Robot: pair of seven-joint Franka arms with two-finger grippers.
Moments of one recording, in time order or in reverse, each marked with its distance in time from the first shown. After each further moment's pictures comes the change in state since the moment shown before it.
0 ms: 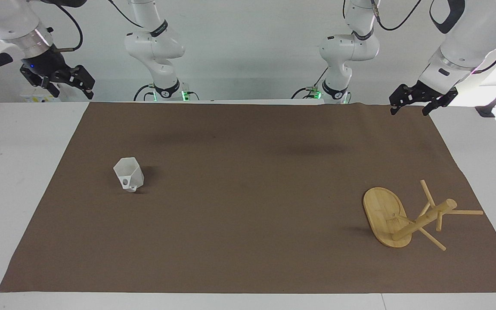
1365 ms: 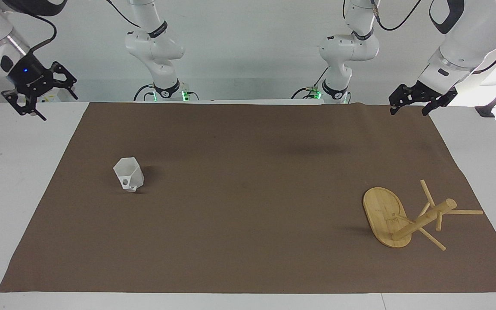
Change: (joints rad) left arm 0.000 -0.001 0.000 -0.002 0.000 0.000 0.000; right arm -0.180 0.081 -0.009 -0.015 0.212 0.130 -1.242
